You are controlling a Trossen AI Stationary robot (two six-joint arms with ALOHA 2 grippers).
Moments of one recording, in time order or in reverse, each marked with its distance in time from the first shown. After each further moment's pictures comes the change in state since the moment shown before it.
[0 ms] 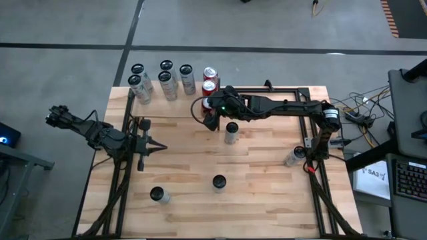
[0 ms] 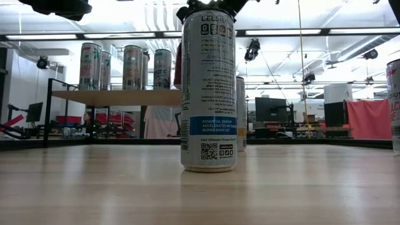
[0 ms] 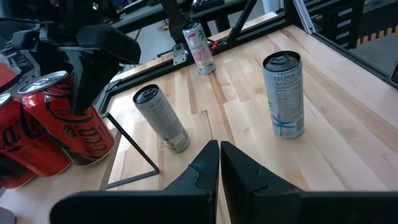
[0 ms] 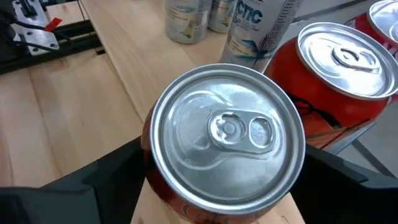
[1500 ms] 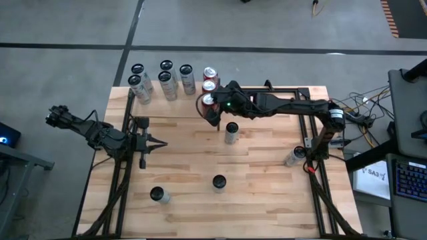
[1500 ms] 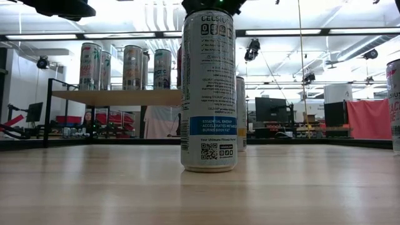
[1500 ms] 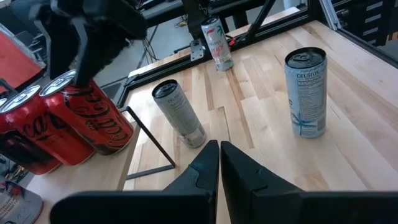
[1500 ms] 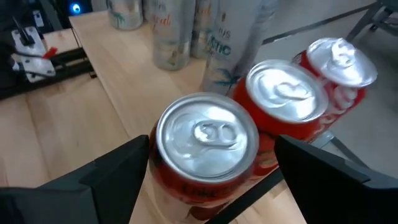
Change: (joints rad) left arm 0.000 0.000 0.000 0.000 -0.078 -0.004; right arm -0.010 -0.055 -0.001 0.009 0.037 -0.008
